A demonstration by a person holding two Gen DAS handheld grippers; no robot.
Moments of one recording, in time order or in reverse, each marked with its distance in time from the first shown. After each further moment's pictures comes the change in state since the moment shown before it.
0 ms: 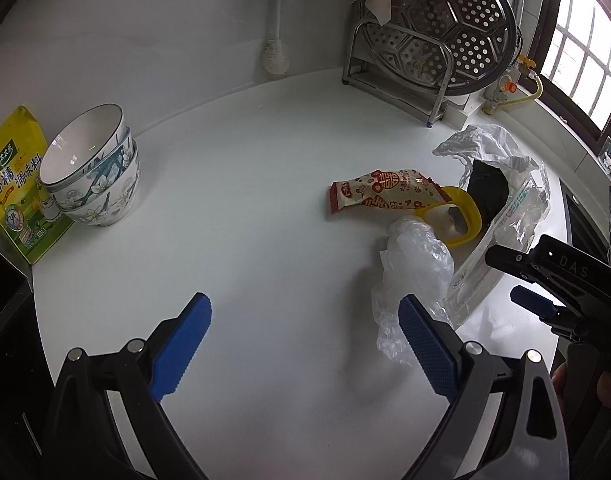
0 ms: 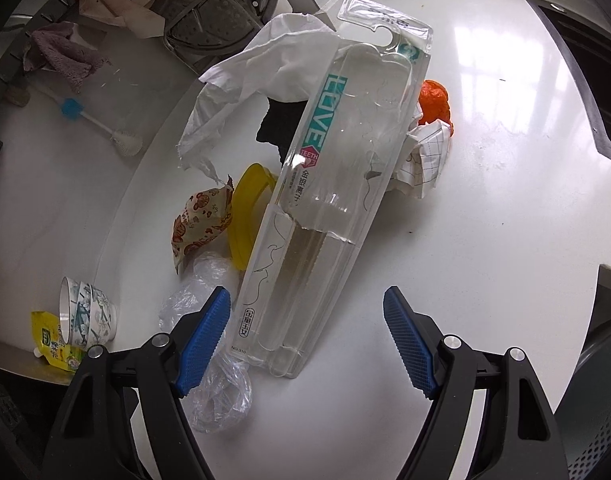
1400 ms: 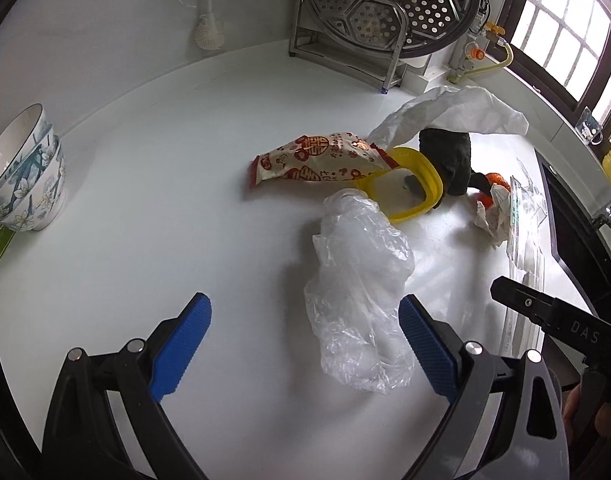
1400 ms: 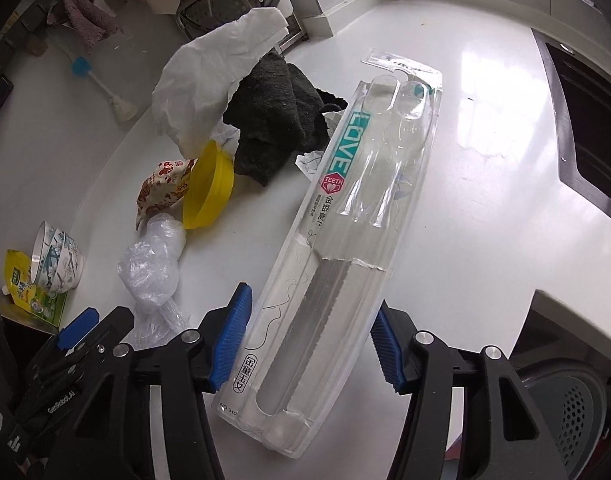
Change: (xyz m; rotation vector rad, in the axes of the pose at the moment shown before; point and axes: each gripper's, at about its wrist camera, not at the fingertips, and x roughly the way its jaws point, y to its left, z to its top) left arm 0.039 -0.054 -0.006 0.082 0.067 -0.103; right arm -0.009 -0.025 -0.003 -0.192 0.002 -0.070
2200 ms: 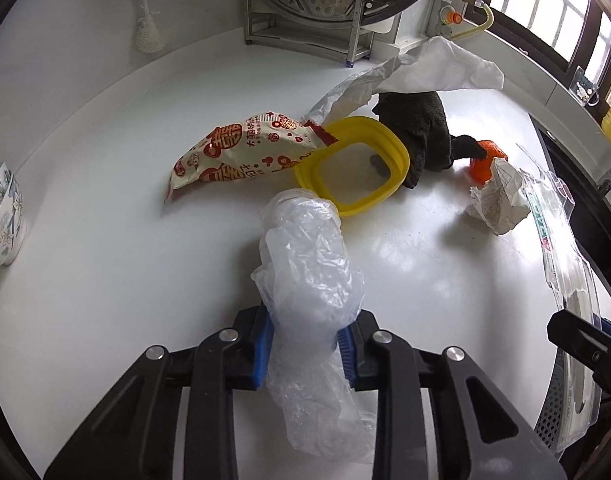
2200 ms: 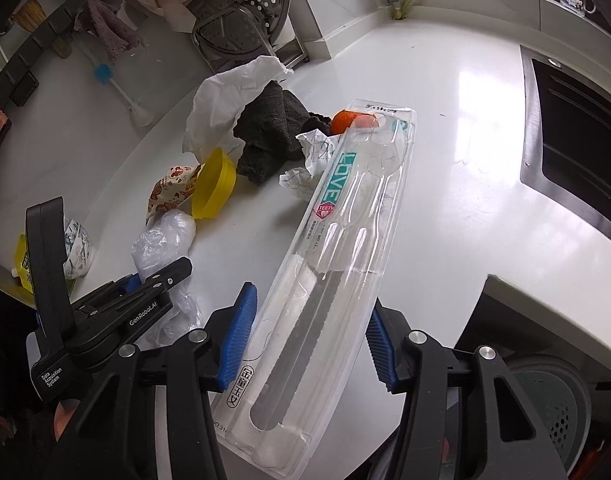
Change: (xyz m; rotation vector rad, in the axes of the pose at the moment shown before) left arm 0.037 -0.045 0.005 0.095 0.031 0.009; right arm -0.050 -0.026 -0.025 -0.039 -0.066 0.016
